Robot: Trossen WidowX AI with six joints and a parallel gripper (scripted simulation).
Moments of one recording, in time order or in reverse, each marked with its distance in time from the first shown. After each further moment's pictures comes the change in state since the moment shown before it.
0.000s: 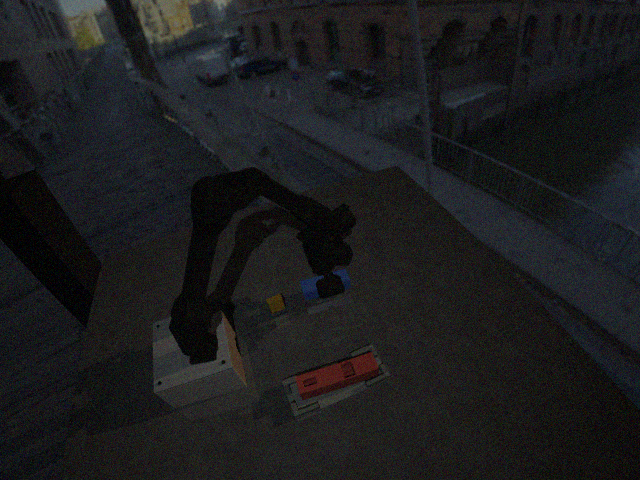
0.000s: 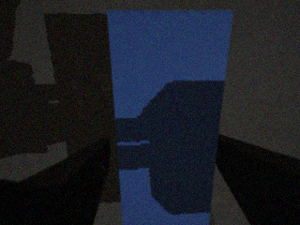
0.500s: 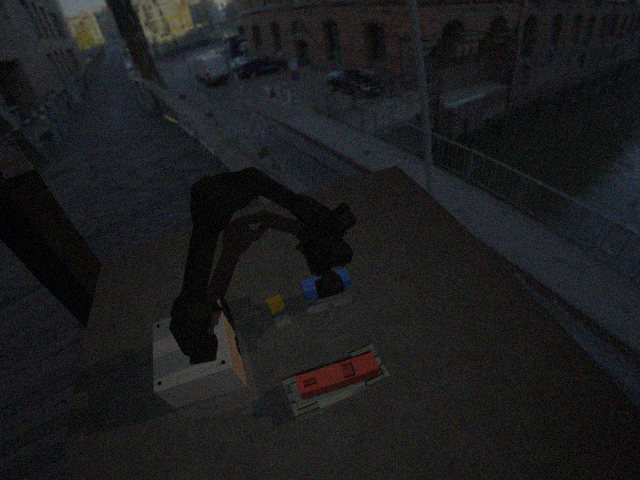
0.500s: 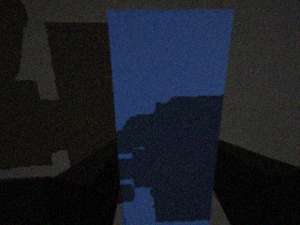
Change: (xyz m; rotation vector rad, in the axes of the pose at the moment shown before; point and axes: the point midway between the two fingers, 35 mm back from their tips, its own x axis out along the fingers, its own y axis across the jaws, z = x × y) arm -0.002 0.002 0.002 -0.002 -0.009 0.007
